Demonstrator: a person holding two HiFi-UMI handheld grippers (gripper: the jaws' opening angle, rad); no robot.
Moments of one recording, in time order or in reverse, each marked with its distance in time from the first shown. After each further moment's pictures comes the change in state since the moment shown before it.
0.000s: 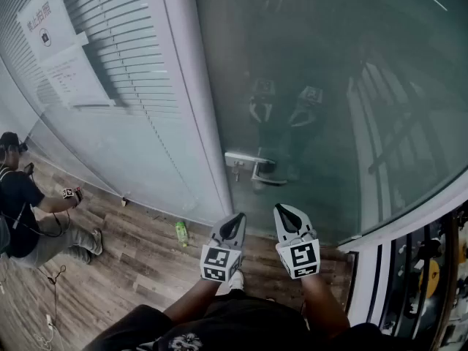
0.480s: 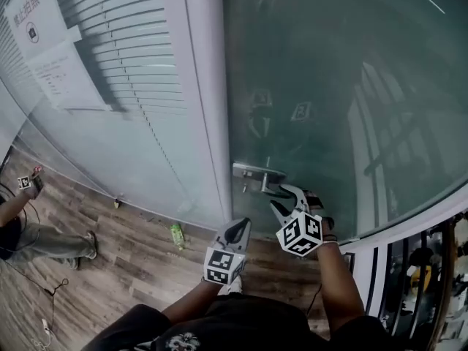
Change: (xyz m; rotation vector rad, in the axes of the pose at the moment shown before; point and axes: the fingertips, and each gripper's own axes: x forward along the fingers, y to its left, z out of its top) left arm 0.027 0.040 -0.015 -0.033 0.040 -0.085; right arm 0.105 -0.008 -0.030 -0.637 0.434 0.205
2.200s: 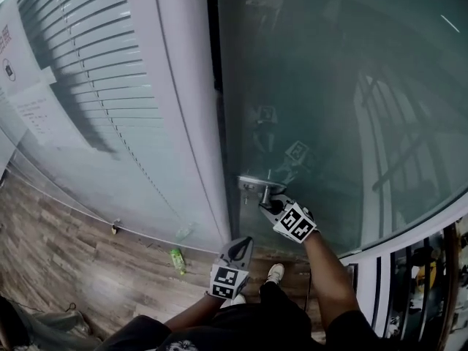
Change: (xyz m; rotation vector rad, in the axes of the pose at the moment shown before) left arm 0.055 0.031 -0.015 0.046 0.055 -0.060; right arm 0.129 -0.024 -0.016 0.308 -0.212 0.251
